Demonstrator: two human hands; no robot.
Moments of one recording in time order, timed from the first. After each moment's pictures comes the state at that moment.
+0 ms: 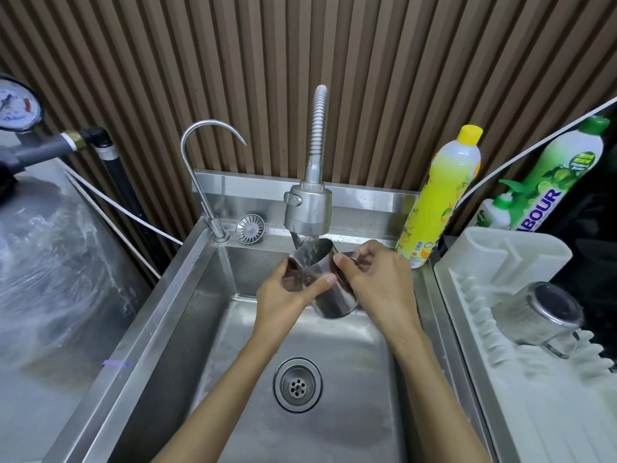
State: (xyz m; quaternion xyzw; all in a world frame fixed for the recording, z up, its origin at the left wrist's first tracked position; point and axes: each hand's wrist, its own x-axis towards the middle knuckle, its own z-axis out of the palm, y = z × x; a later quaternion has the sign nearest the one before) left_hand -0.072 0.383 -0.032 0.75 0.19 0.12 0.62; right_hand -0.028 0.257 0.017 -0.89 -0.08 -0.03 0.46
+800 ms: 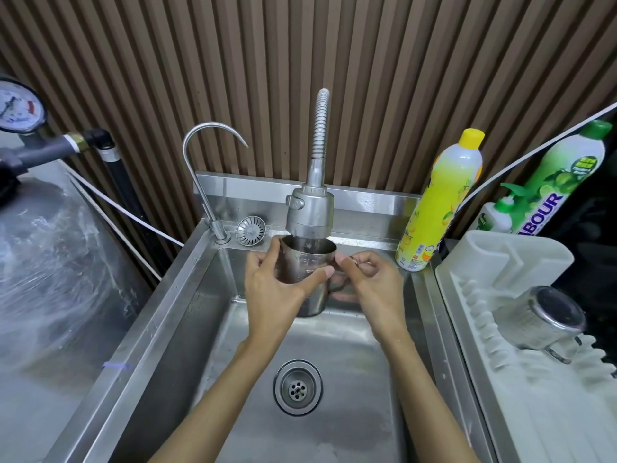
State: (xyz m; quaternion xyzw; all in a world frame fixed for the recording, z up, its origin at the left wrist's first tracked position) left_hand -0.069 0.384 -0.018 0.80 0.21 0.27 0.50; right_hand -0.022 0.263 -0.009 -0.71 -0.02 0.06 0.70
